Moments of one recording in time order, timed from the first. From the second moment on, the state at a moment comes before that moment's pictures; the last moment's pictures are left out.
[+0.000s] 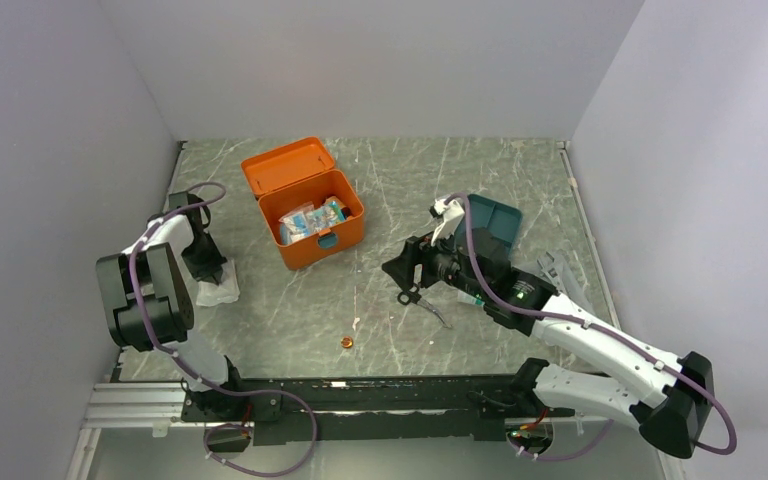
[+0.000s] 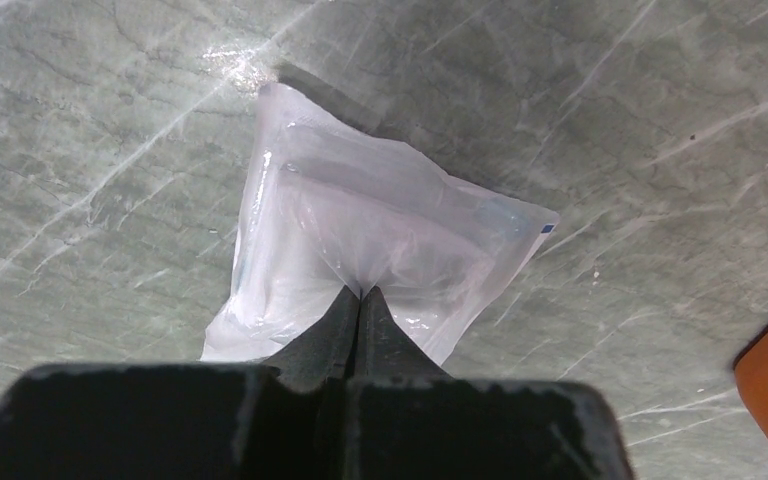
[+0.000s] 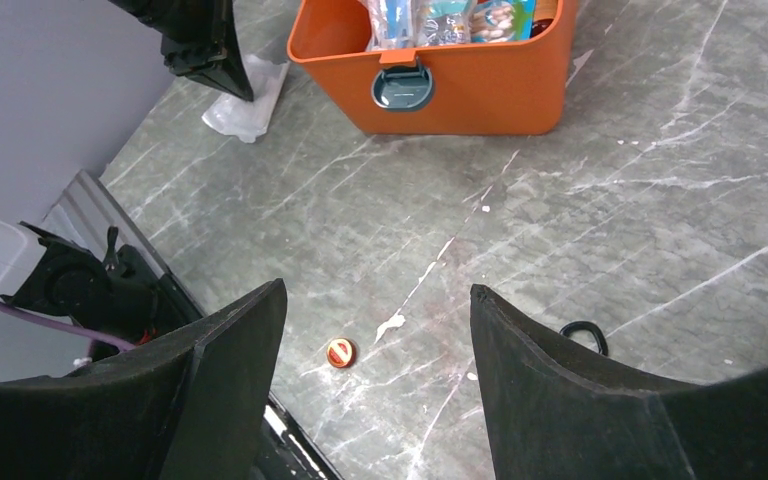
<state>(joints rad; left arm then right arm) 0.27 1.66 1.02 -0.69 -0.07 -0.30 0.86 0.97 0.80 -0.13 0.00 0.42</state>
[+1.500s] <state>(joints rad) -0.20 1.64 1.72 -0.85 0.03 -0.12 0.86 0.92 0.79 -0.29 0.08 0.45</state>
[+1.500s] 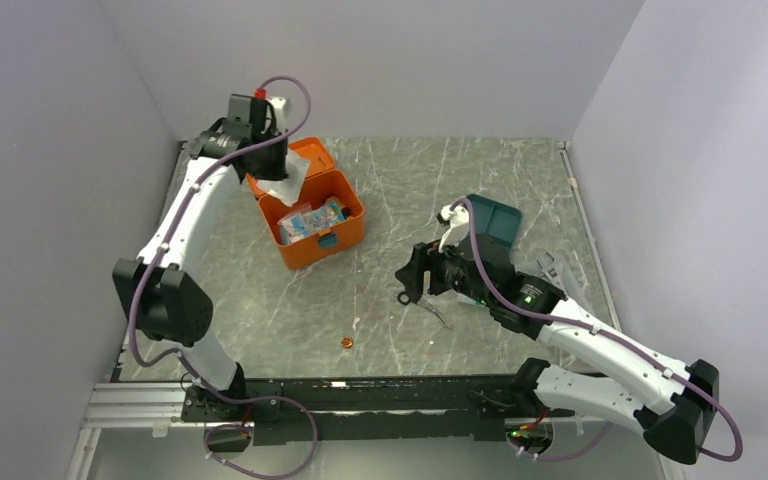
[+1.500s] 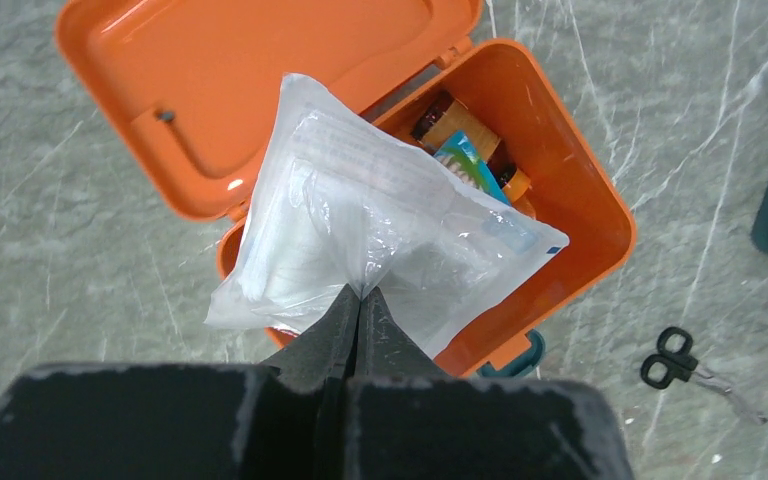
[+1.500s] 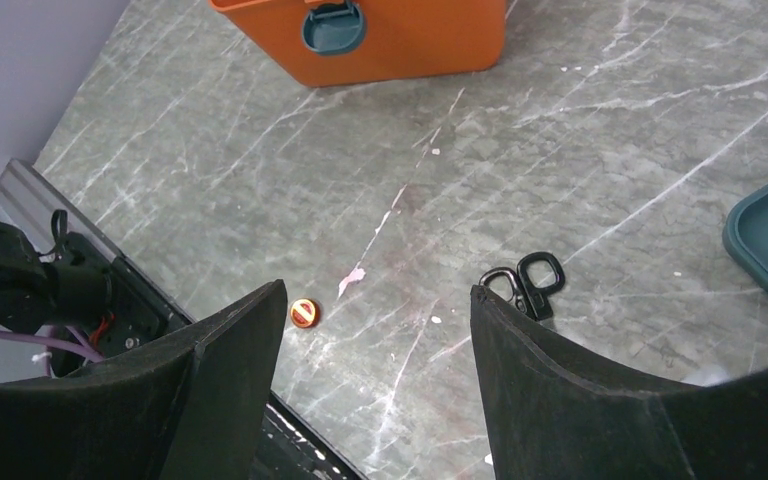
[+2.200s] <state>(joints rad) -0.48 1.91 1.82 -0.86 -0.02 0.15 0.86 0.86 0.77 -0.37 0.11 0.46</state>
